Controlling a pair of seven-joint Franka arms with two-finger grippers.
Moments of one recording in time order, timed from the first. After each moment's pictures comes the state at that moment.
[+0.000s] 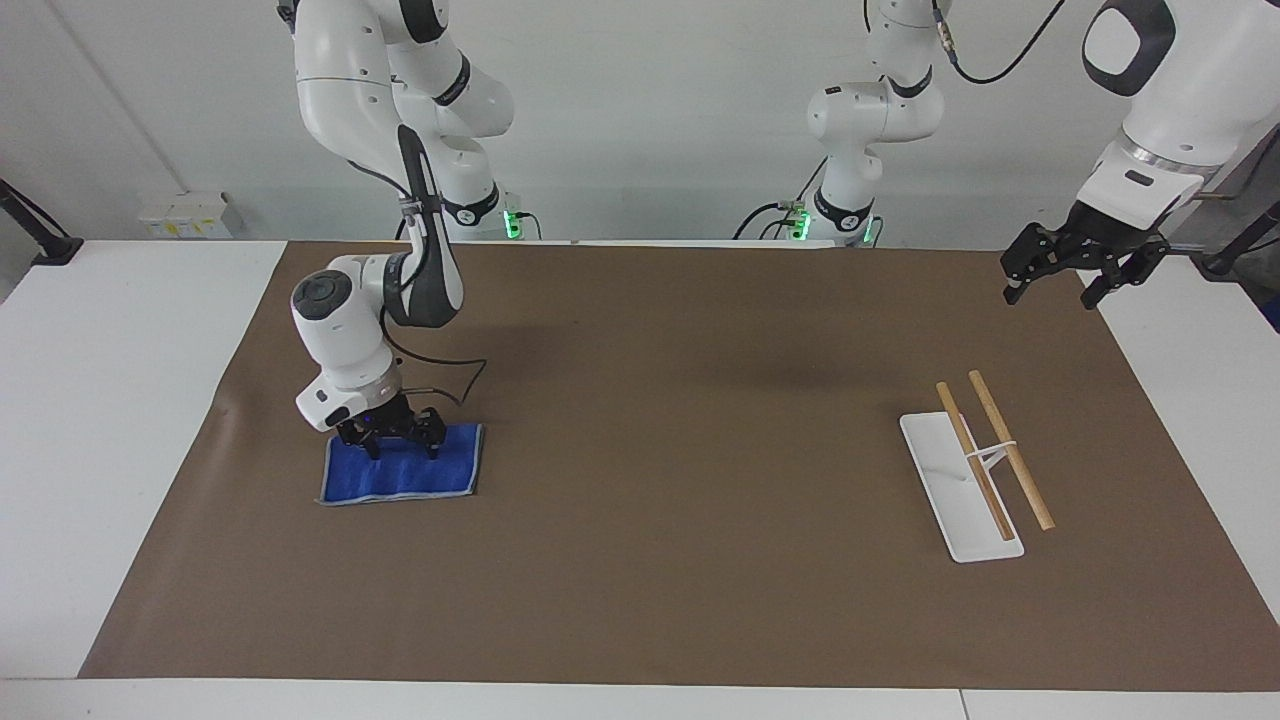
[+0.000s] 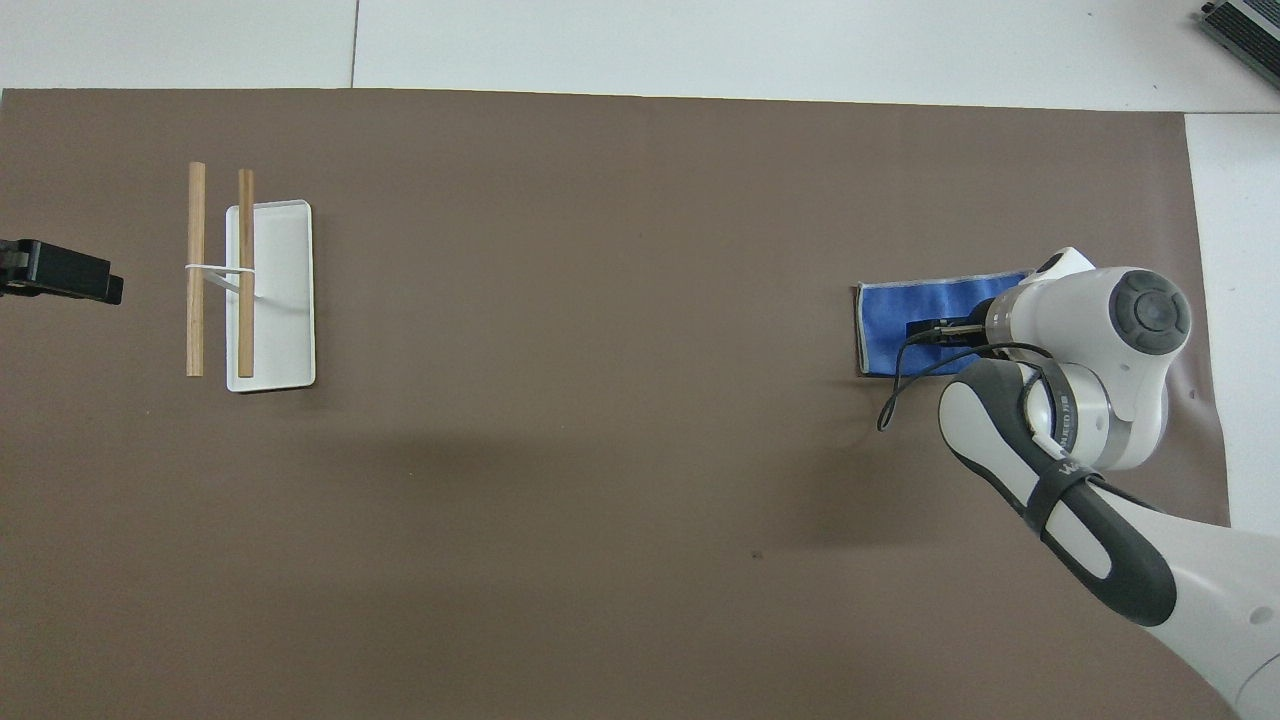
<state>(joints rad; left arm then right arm) 0.00 0.03 0.00 -1.54 -0.02 1.63 0.12 -0.10 0.33 0.07 -2.10 -0.01 2.57 -0.02</state>
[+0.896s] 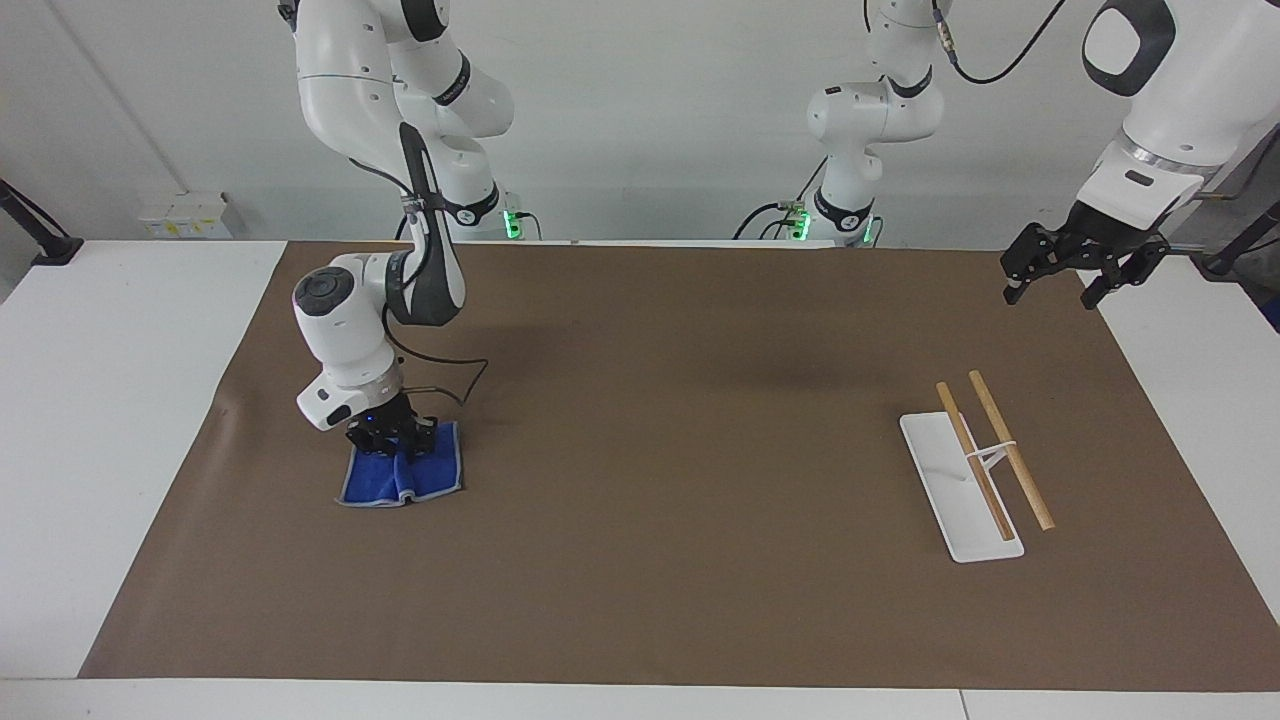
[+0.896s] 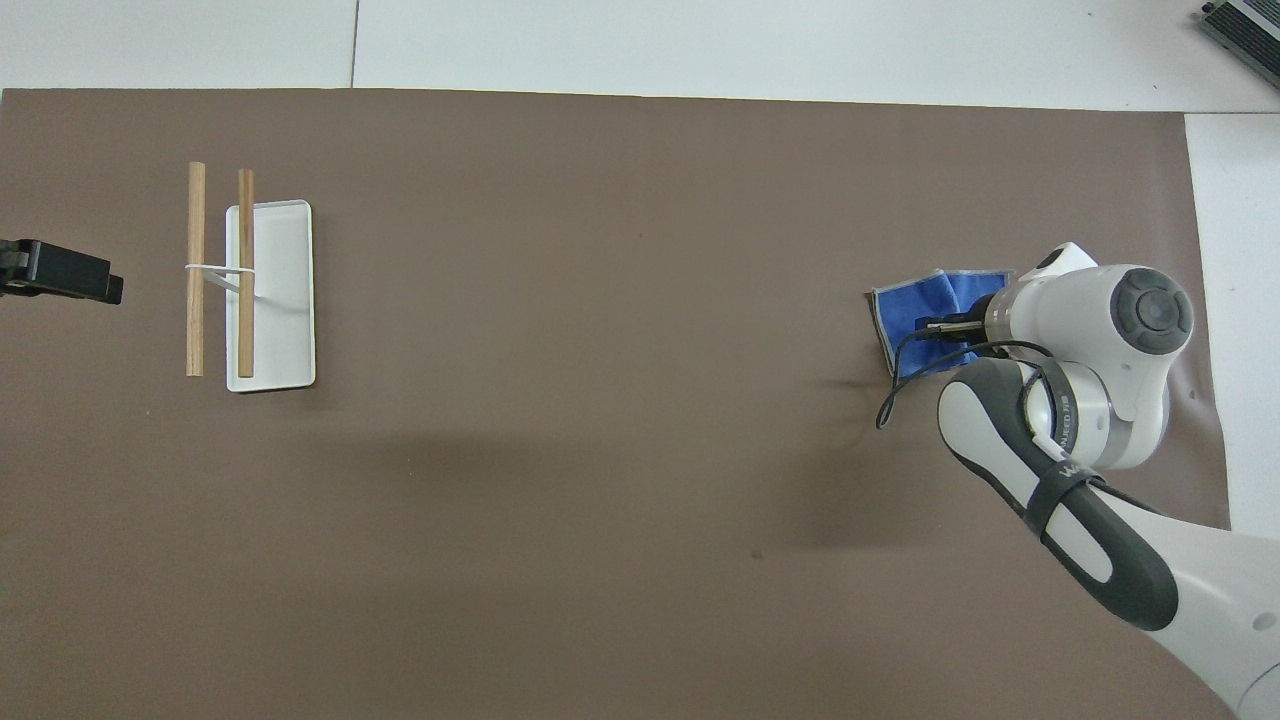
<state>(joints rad) 0.00 0.03 0.00 -1.54 -0.02 1.63 0.12 -0.08 0.30 0.08 -2.09 -0.01 2.53 -0.02</state>
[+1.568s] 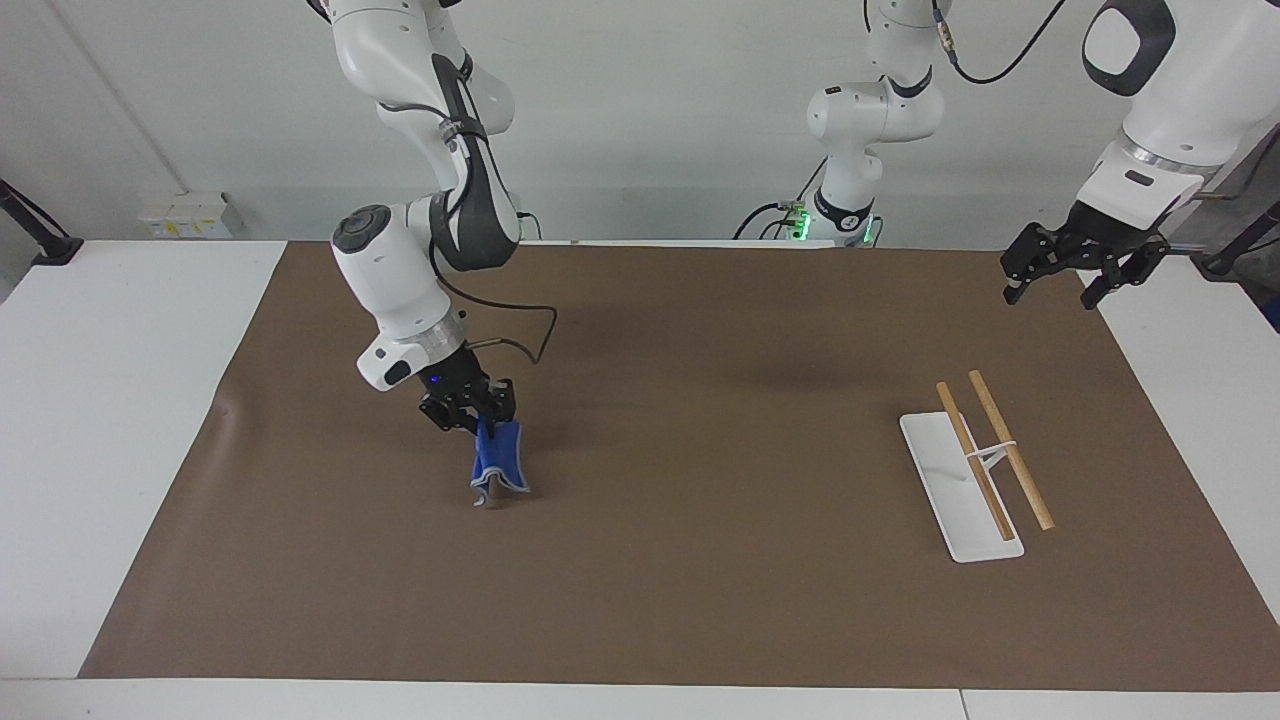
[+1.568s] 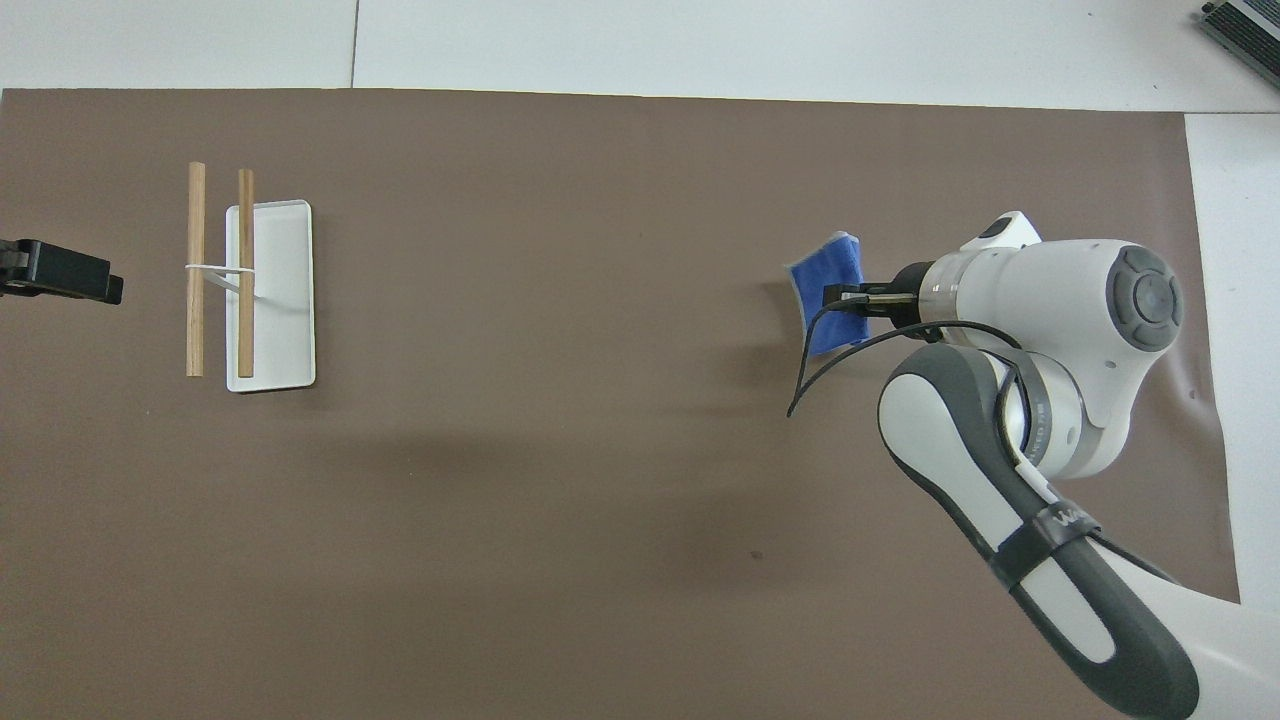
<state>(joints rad) 0.00 0.03 0.00 -1.54 -0.02 1.63 0.12 -0.01 0.19 0.24 -2.00 0.35 2.47 0.05</state>
